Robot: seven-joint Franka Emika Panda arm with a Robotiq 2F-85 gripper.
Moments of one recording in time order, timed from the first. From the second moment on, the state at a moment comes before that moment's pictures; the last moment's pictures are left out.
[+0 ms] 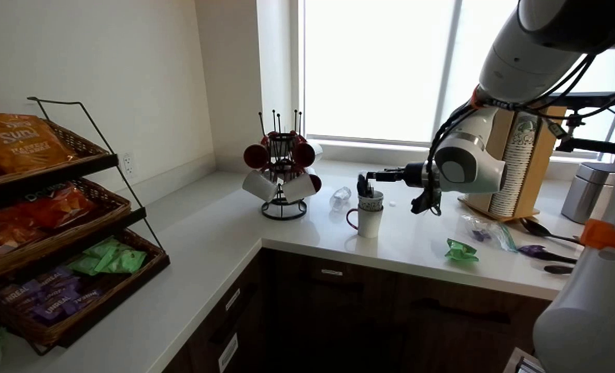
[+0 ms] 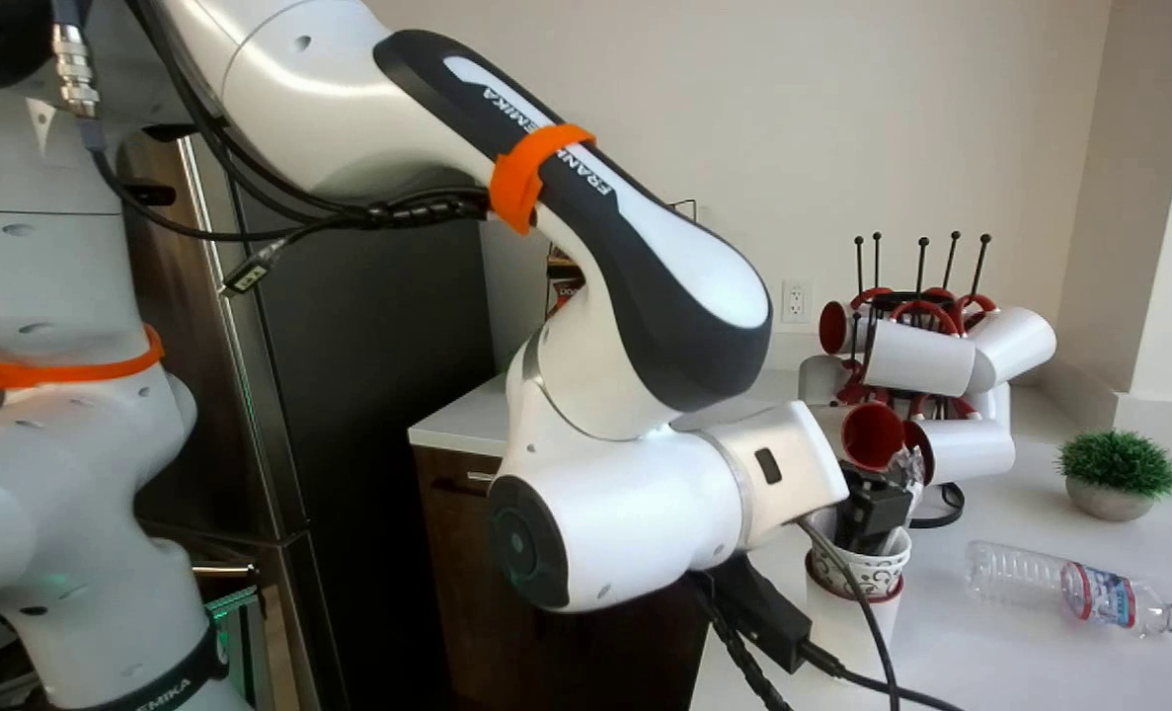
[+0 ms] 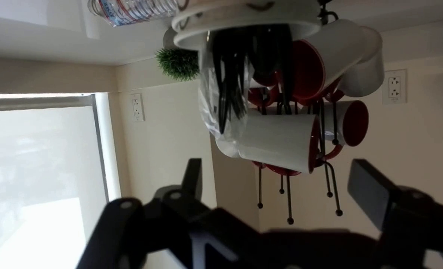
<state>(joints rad) -0.38 0.11 -0.38 -2.32 2.06 2.19 -2.40</state>
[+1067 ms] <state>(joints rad) -0.32 -0.06 -0.28 -2.26 0.87 2.50 -1.42</state>
